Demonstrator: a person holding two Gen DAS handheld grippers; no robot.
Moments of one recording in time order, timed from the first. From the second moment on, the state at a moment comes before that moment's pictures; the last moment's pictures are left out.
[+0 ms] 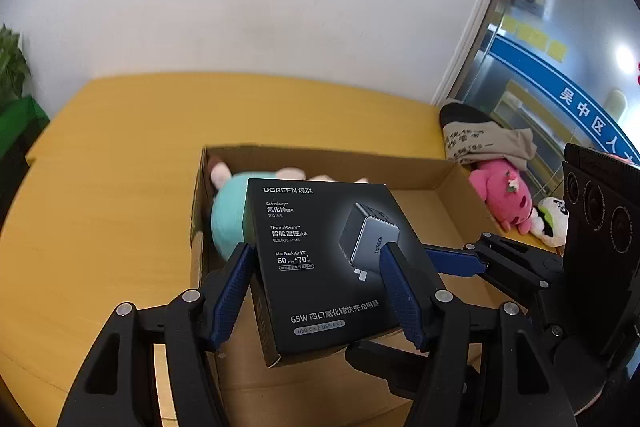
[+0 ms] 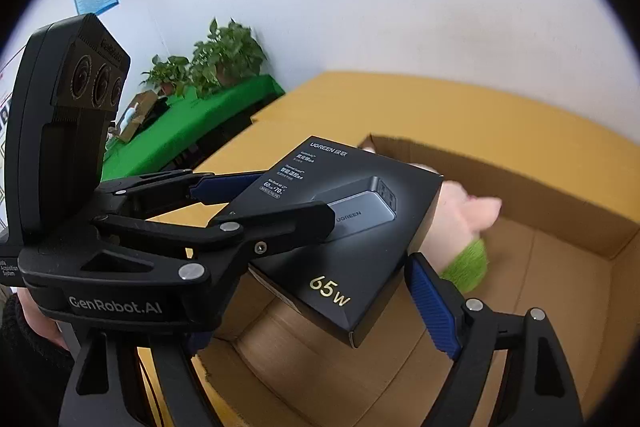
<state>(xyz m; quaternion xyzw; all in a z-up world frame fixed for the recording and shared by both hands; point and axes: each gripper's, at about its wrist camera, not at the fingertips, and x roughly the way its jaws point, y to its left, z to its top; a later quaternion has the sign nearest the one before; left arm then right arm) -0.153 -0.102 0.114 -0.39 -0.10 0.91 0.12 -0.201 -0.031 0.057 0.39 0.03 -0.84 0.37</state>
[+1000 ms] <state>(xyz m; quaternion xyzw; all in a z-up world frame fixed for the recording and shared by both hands) -0.127 -0.100 0.058 -0.43 -0.06 0.90 0.05 -0.193 -0.042 -0.001 0.47 0.06 -0.83 0.30</state>
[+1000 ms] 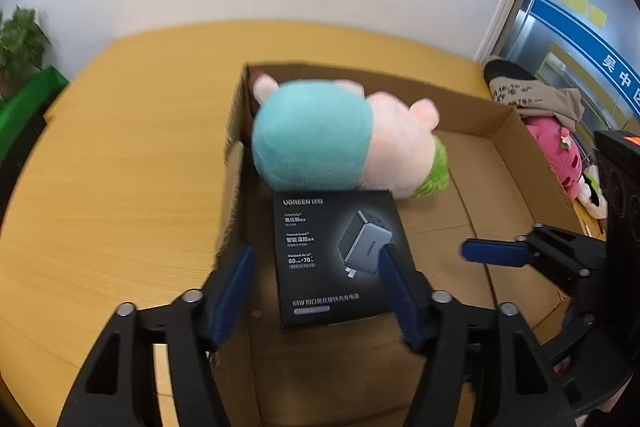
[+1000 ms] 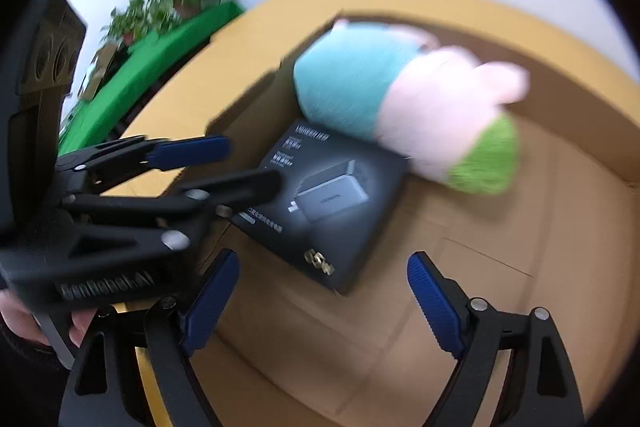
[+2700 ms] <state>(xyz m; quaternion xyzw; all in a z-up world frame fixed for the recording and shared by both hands) 0.042 0.009 0.101 -0.32 -0.03 0.95 0.05 -0.028 0.124 0.049 0.34 0.03 -0.92 0.18</state>
